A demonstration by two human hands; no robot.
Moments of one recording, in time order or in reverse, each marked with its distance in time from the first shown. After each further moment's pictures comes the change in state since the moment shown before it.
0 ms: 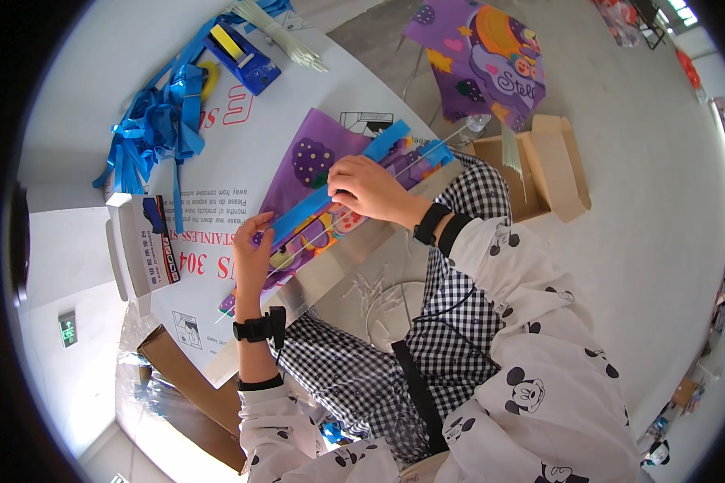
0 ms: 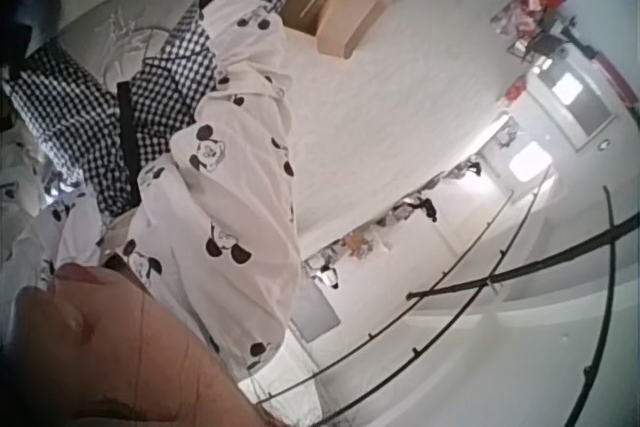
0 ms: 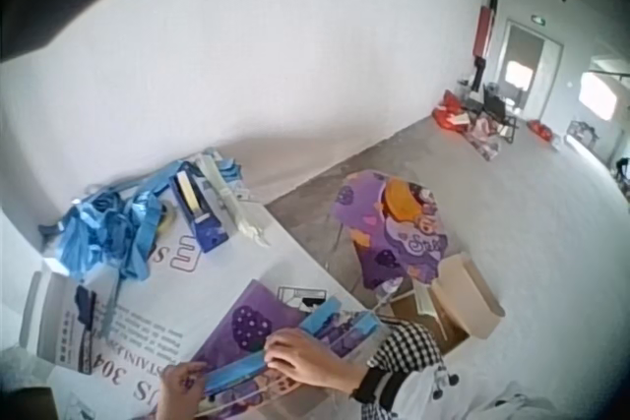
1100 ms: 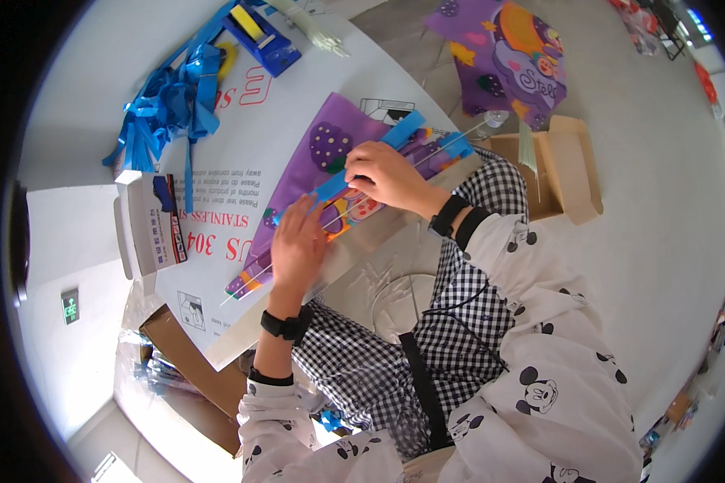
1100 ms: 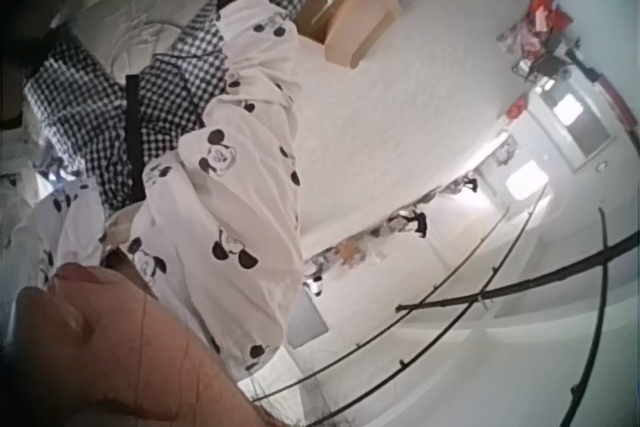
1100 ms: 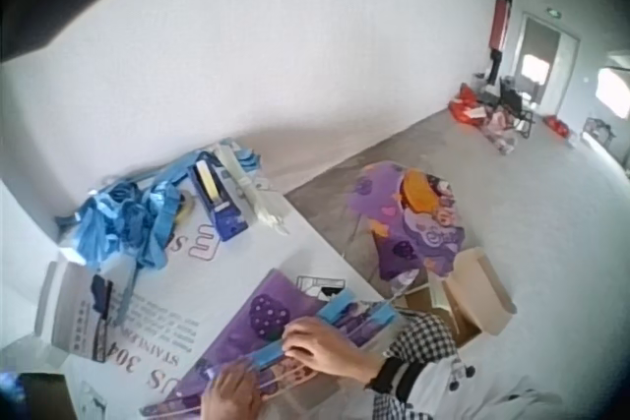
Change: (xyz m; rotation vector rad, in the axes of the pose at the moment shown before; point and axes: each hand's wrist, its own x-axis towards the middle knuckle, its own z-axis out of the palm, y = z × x) left_hand -0.028 0.030 0.038 0.465 0.090 0.493; right_hand 0.000 0.000 -0.003 0.045 -0.018 0.012
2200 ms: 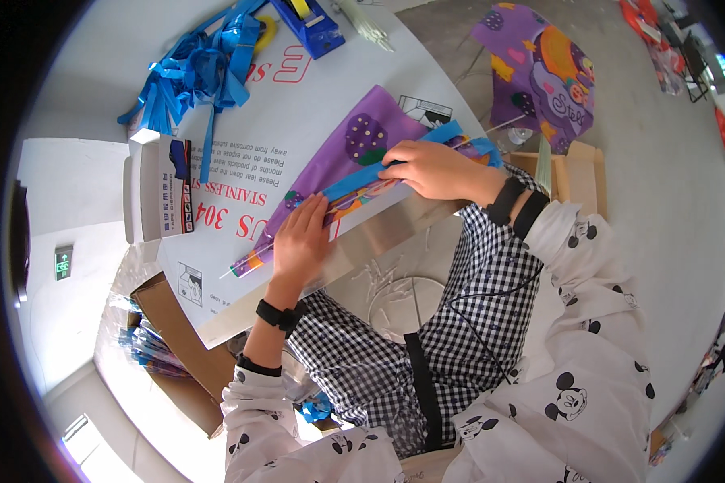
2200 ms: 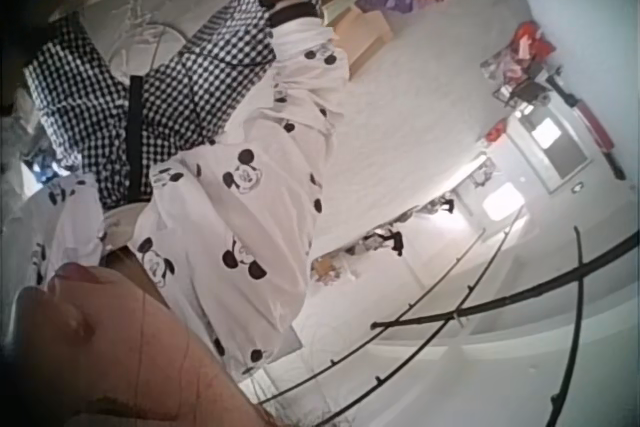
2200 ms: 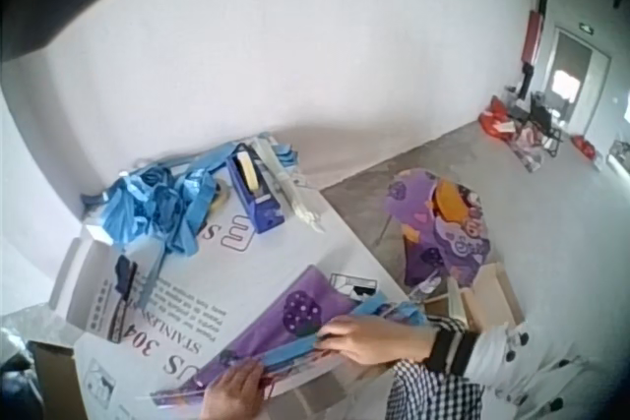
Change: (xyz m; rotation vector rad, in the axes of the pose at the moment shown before) left_hand -0.022 -0.022 -0.008 0.110 0.003 0.069; right_hand 0.018 -0.002 -0.045 -0.158 -0.539 -0.144
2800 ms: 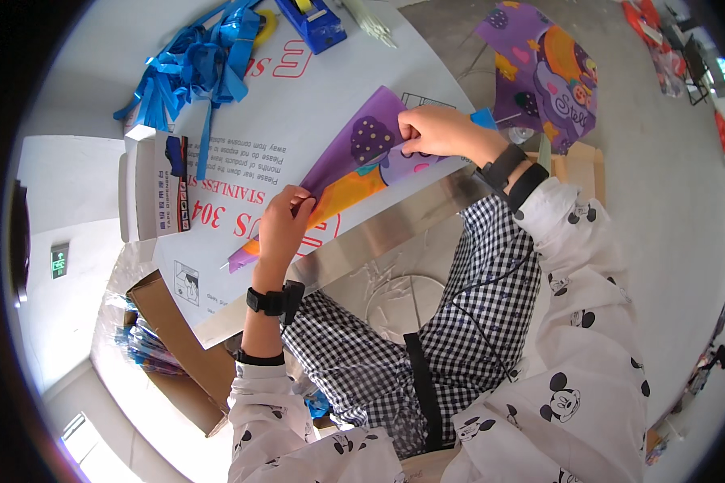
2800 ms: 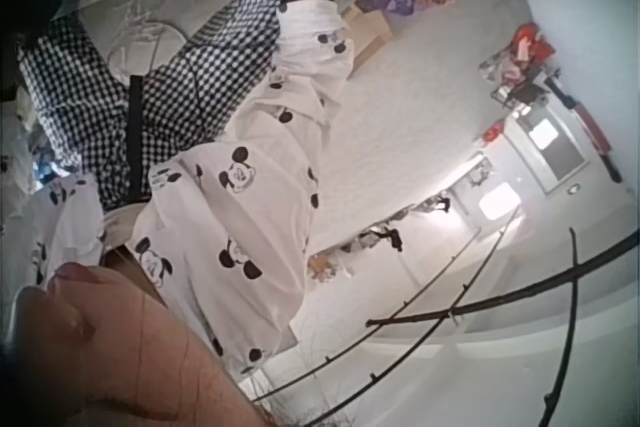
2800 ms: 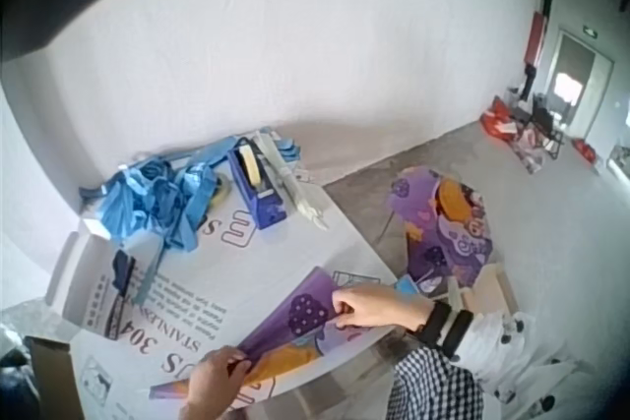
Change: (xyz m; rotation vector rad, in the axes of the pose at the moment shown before) left_hand 0.019 -0.023 -0.003 -0.447 -0.091 -0.558; right_hand 0.027 0.031 -0.037 0.168 -0.107 0.527
